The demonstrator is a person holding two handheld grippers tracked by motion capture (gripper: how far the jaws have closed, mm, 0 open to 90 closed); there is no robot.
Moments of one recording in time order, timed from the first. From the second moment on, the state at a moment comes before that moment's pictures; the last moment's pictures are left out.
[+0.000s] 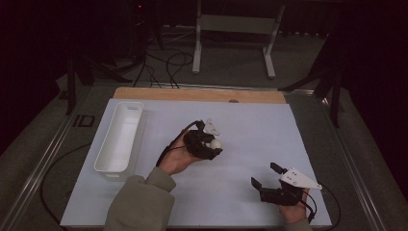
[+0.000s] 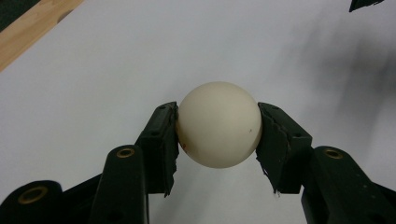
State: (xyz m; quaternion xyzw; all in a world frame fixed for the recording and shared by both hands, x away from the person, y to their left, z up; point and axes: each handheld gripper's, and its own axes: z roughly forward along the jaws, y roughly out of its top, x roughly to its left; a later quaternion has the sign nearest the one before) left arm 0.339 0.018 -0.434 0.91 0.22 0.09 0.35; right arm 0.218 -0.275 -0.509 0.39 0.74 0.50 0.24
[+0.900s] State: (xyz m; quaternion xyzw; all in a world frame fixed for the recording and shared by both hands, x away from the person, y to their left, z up) left arm 0.336 0.040 -0.412 0.91 0.22 0.11 0.34; right arm 0.217 -0.275 -0.509 0.39 0.74 0.50 0.24
